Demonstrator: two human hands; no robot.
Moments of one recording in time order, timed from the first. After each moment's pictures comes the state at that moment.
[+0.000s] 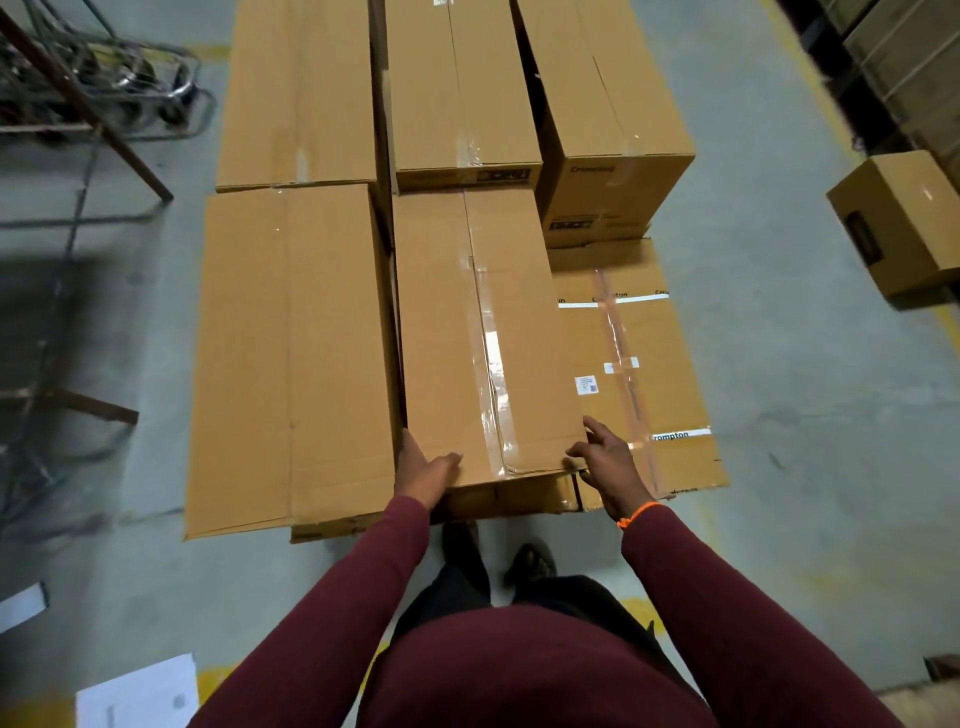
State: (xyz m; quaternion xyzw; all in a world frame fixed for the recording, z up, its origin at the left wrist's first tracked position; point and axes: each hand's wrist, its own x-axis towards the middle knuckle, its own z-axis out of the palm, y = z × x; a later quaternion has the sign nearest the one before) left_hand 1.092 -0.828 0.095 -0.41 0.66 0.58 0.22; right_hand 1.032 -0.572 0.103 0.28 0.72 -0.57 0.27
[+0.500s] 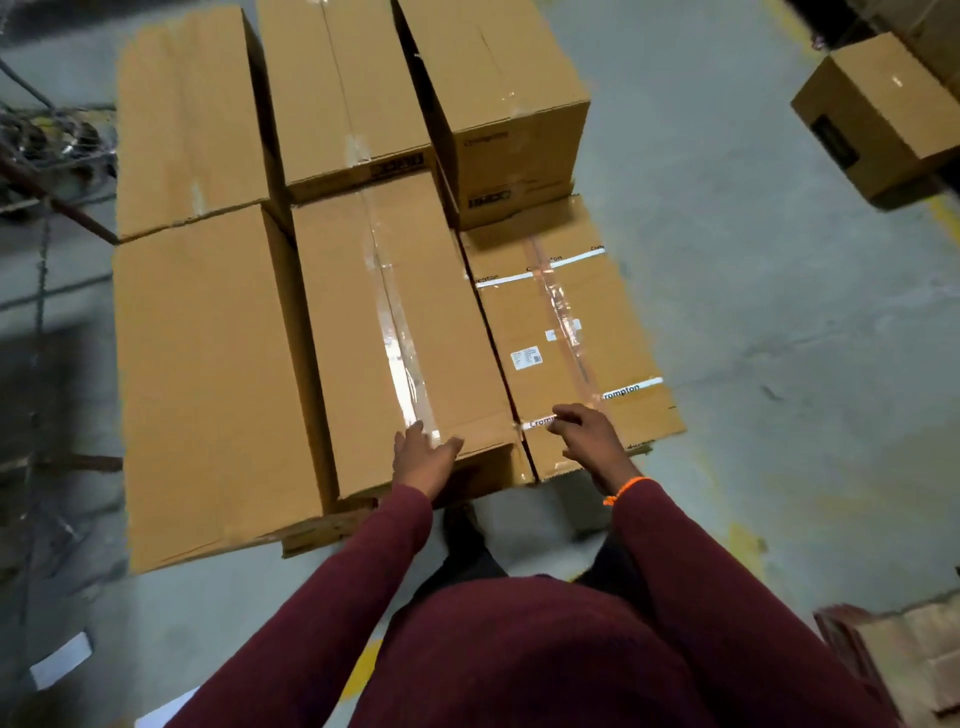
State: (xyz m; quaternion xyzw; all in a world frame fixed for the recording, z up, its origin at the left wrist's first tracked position) left_hand 1.070 -0.707 0.135 -0.34 0.79 0.44 0.25; right_hand 1.034 -0.470 0.101 0.24 0.76 -0.54 0.28
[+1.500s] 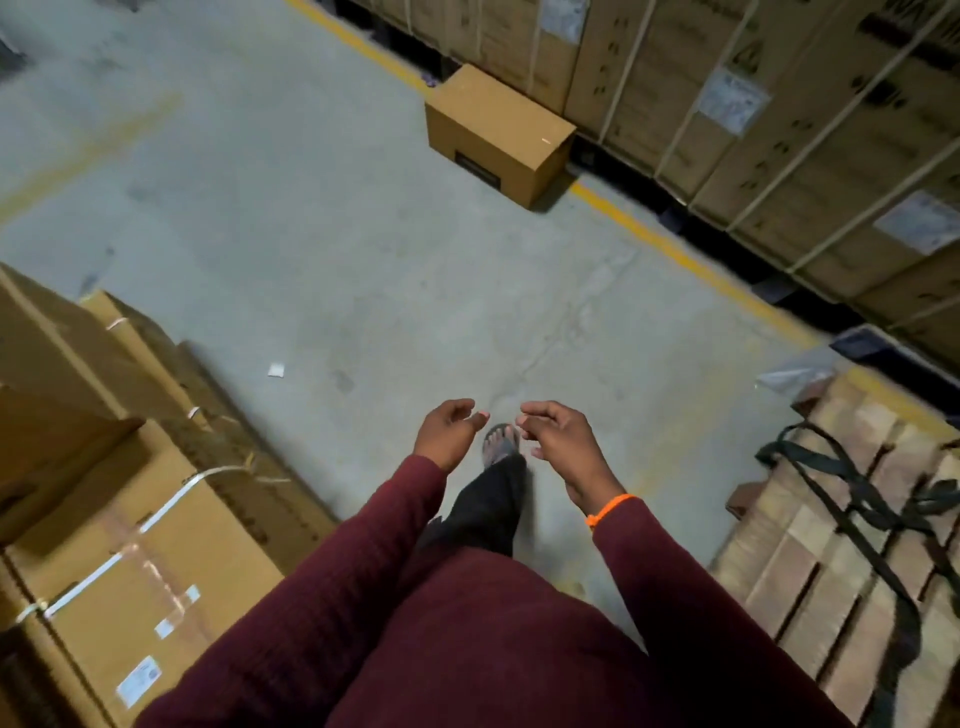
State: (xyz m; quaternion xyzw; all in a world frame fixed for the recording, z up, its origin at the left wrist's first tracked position) left_hand 0.771 0.019 0.147 -0.06 0.78 0.47 0.41; right_hand 0.866 0.161 0.144 0.42 0.62 -0.65 0.06
